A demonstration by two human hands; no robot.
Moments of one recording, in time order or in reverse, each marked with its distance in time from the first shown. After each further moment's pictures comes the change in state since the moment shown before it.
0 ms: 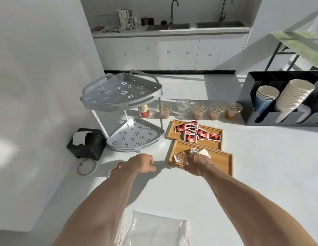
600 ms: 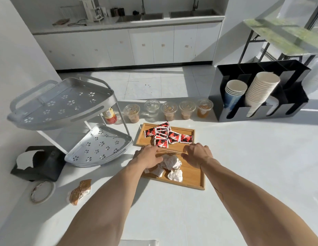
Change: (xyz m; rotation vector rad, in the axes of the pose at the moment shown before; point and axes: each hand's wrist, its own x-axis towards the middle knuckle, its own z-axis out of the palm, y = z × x) left_hand 0.079 0.157 -0.005 -0.066 0.110 0.192; right_hand 0.027 0.135 -0.013 0.089 0.168 0.162
